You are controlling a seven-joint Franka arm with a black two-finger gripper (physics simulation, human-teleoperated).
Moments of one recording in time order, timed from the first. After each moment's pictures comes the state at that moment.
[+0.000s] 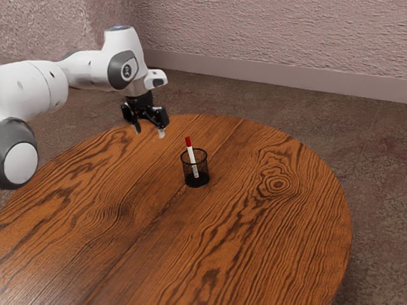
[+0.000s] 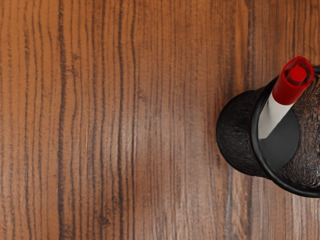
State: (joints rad) arm 0.08 0.59 0.05 -1.26 -0.09 1.90 0.11
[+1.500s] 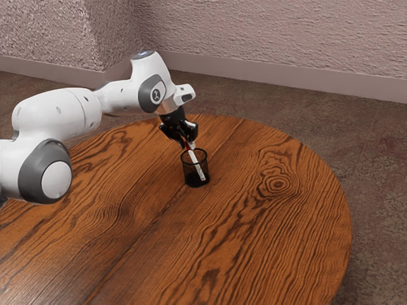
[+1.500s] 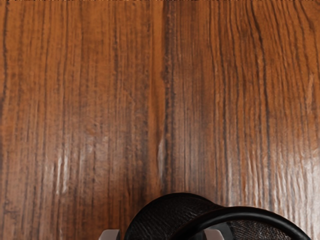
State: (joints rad) arm 0.08 0.86 -0.05 -1.04 -0.16 2.05 0.09
